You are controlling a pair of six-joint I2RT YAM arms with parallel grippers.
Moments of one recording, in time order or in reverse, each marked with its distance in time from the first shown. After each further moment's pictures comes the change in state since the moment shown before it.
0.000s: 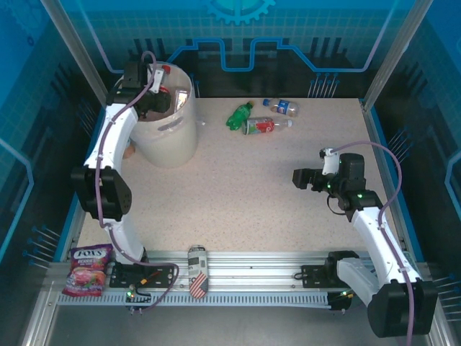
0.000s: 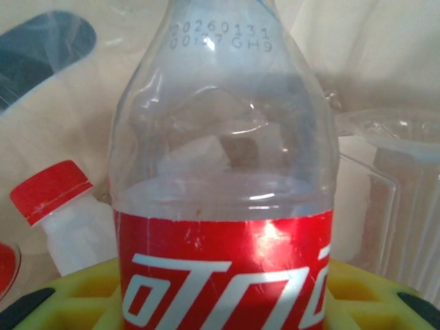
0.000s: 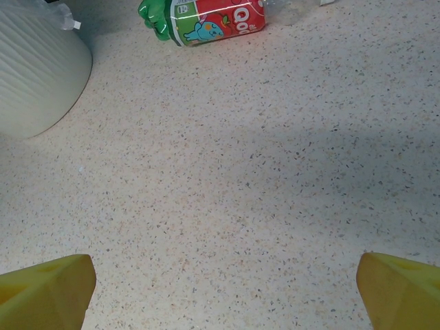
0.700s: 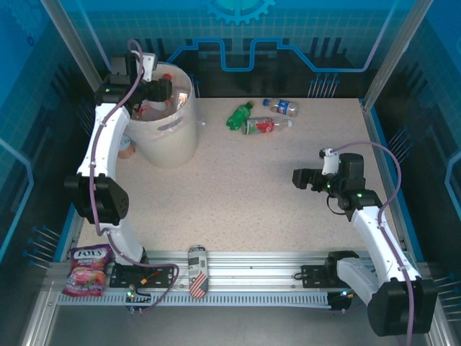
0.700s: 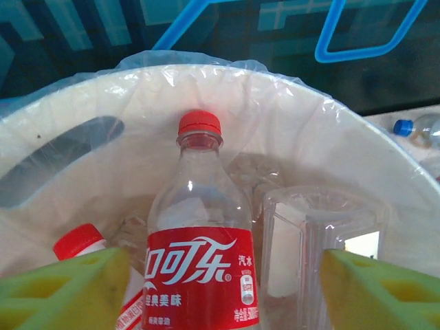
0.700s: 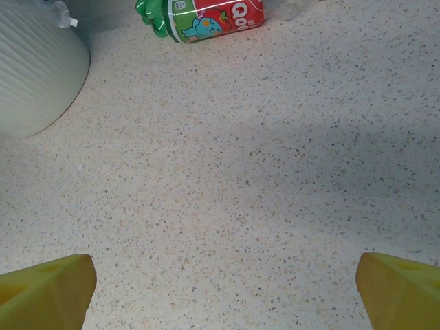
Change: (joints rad) left arm 0.014 -0.031 0.083 0.018 0.081 -0.072; right arm 0.000 0.010 0.000 0.000 -0.001 0.005
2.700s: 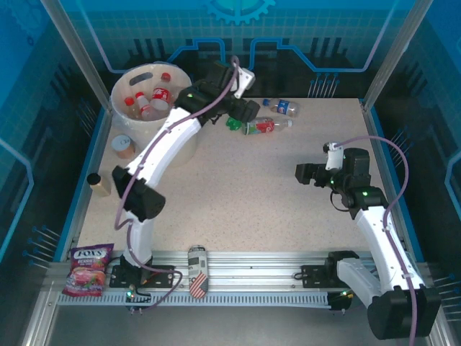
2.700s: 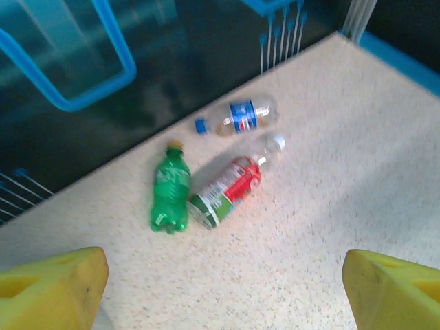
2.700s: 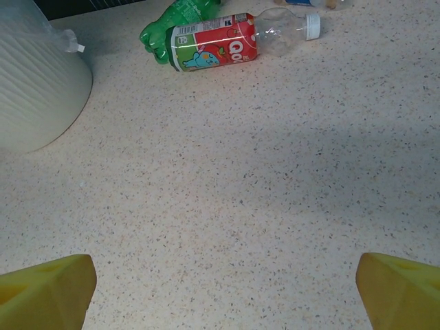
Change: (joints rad) left arm -0.570 0.253 0.340 -0.178 -0.165 -0.016; right arm 0.001 -0.034 0.096 -0.087 0.041 -0.019
